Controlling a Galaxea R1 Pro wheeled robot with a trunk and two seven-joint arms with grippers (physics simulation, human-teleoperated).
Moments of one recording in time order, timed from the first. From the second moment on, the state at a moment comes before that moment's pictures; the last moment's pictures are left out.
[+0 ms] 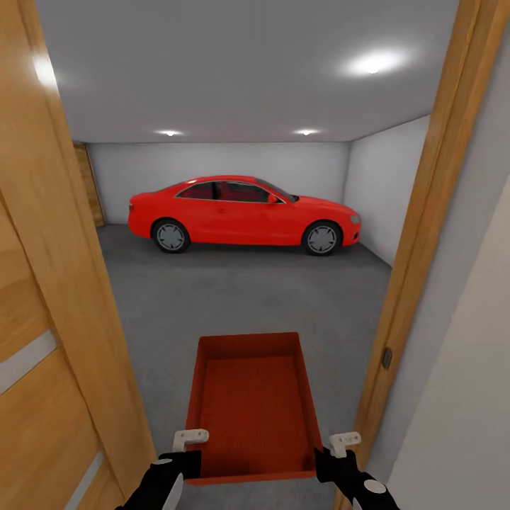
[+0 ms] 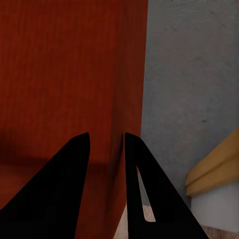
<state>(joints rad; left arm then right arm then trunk) -0.32 -0.12 0.01 -0.73 0.01 0.39 0.14 -0.29 -0.01 0.12 -0.67 -0.08 0.05 0.13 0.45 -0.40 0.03</state>
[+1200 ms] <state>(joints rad) -0.32 -0.12 0.01 -0.73 0.01 0.39 0.15 -0.29 -0.01 0.12 -0.67 -0.08 0.05 0.13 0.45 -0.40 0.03</state>
